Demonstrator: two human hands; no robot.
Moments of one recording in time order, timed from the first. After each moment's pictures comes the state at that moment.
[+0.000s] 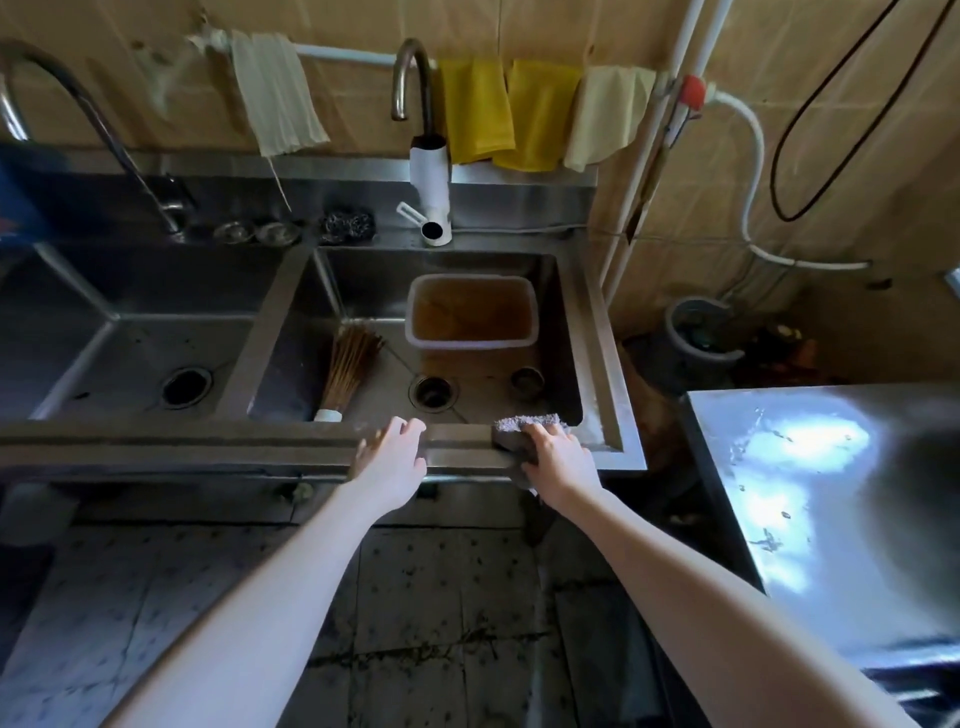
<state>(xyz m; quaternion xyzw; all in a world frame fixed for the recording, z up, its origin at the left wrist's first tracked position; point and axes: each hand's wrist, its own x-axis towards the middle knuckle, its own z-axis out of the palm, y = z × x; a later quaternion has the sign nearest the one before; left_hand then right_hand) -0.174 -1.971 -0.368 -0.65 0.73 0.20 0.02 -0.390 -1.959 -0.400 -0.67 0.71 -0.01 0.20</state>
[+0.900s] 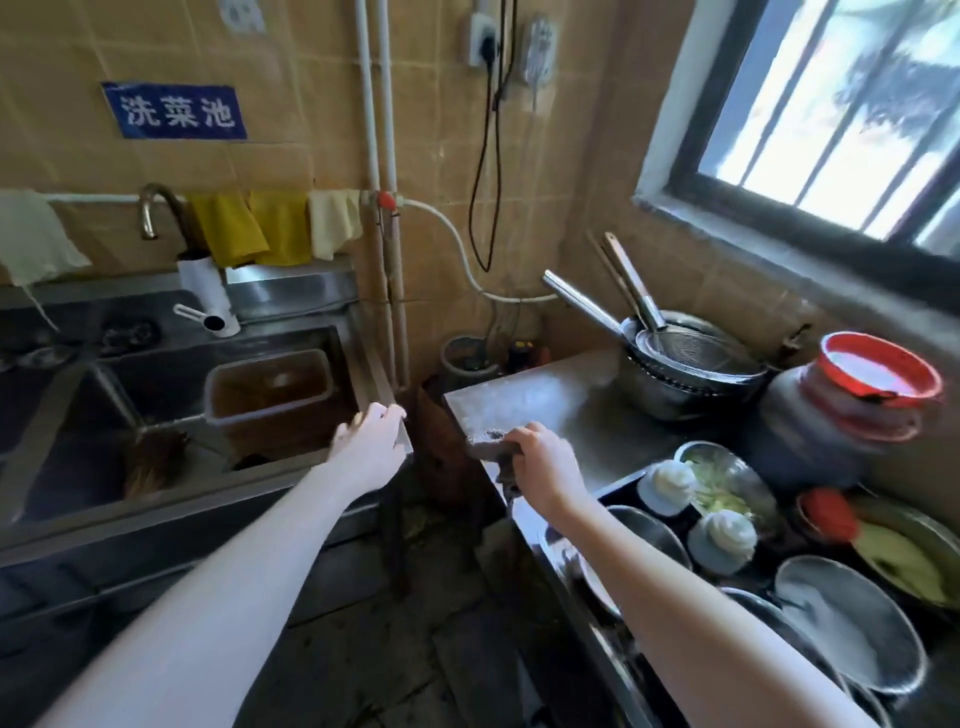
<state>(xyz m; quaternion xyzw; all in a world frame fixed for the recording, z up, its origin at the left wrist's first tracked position) -0.382 -1.842 -0.255 -0.49 0.87 0.11 -0.02 -0.575 -1.726 -0.268 -0.58 0.79 -0.19 0.04</state>
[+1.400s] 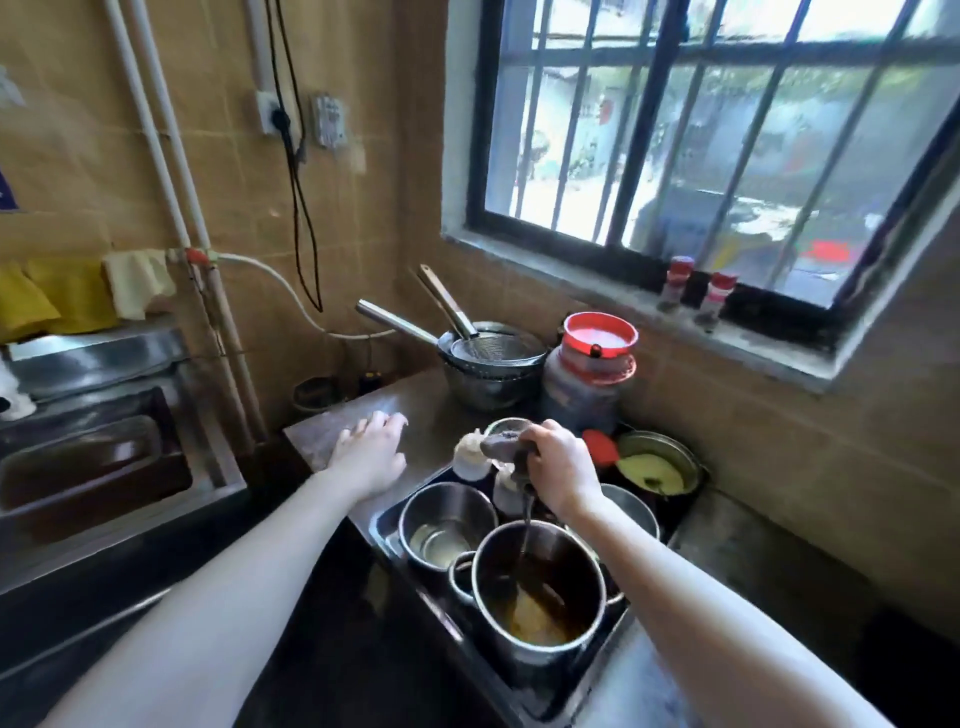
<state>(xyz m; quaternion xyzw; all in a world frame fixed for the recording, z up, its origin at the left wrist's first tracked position) -0.541 -1.669 -0.213 -0.34 0.94 0.07 -0.03 -0.696 -1.487 -0.213 -0.45 0.85 -0.25 -0.07</state>
